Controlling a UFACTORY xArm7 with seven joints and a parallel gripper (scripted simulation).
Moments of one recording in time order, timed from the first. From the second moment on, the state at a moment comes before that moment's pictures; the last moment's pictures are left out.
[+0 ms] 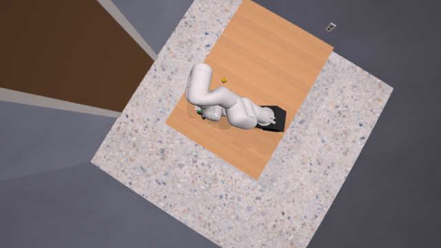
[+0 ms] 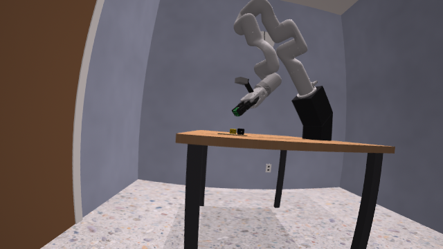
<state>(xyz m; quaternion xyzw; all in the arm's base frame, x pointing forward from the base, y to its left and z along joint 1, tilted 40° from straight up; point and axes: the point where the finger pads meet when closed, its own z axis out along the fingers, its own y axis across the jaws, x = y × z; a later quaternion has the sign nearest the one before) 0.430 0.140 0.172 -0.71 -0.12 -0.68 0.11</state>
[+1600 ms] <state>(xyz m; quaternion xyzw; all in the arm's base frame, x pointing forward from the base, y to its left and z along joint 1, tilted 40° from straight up) 0.467 0.151 0.123 -0.62 -0.10 -0.77 0.12</state>
